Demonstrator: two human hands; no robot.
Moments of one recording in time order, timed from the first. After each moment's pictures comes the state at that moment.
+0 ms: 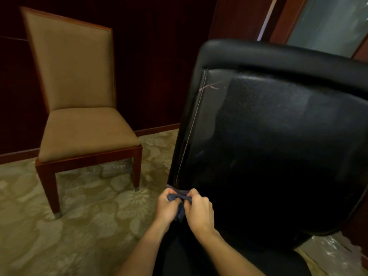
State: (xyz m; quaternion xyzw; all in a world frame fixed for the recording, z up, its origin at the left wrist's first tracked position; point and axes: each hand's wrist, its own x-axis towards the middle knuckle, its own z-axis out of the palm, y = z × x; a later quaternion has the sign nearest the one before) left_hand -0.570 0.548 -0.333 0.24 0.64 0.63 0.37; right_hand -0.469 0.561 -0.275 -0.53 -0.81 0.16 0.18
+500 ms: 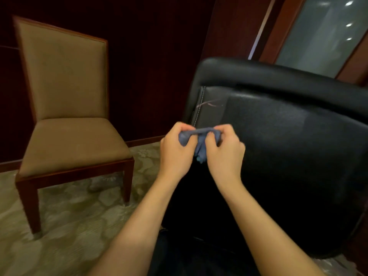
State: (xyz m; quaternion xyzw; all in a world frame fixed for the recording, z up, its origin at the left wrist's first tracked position) left_hand -0.595 0.576 -0.121 0.43 0.54 0.72 0.09; right_hand -0.491 0.599 -0.085 -0.42 -0.72 0.15 0.53
